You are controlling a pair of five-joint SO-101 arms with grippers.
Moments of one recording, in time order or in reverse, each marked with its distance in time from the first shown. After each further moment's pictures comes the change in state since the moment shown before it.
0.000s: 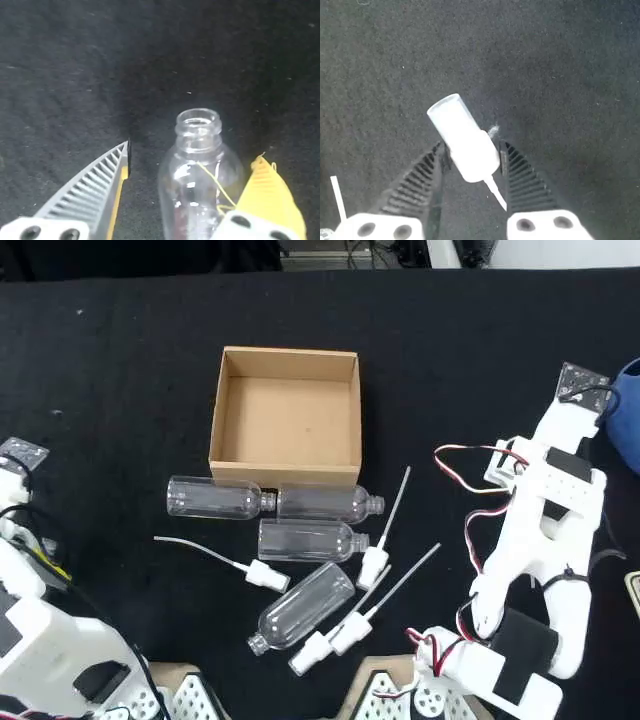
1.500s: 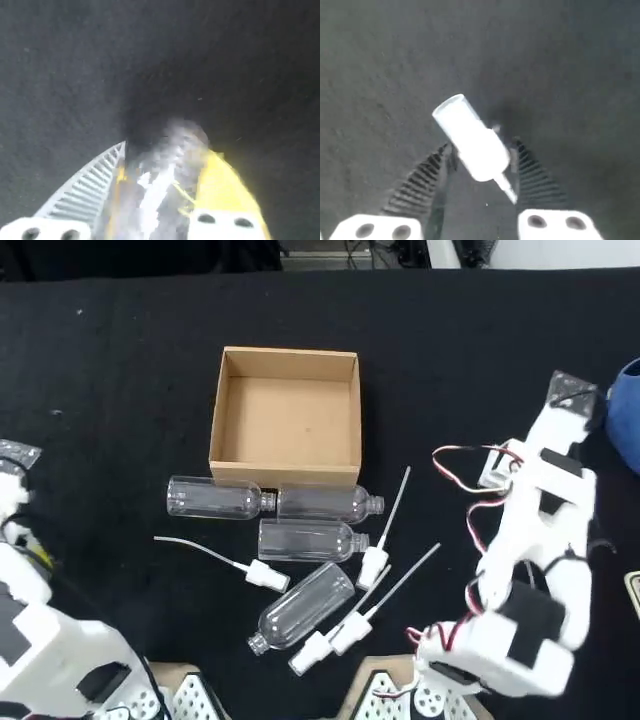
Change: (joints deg) left arm 0.4 -3.1 5.7 -5.9 7.2; right arm 0.1 9.9 0.0 -4.5 0.0
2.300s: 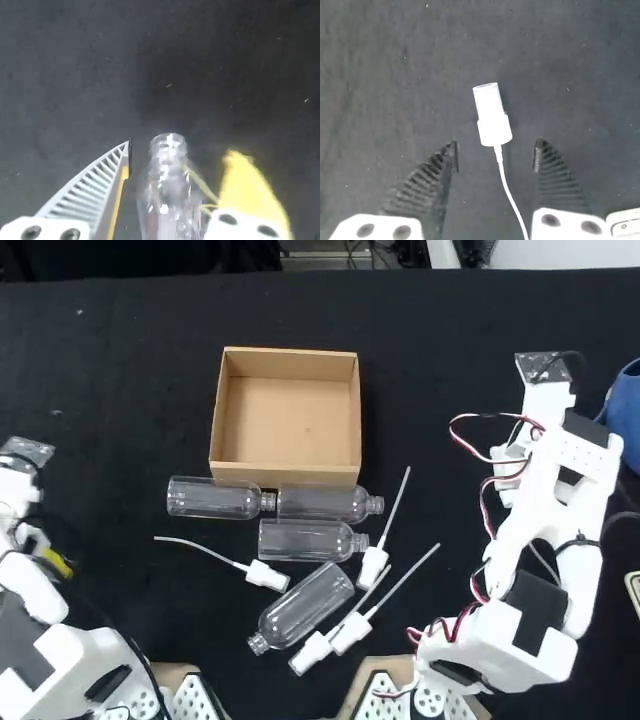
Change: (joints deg) left arm 0.9 -8.3 1.9 7.8 1.1; right arm 0.0 1.8 -17.7 21.6 26.3
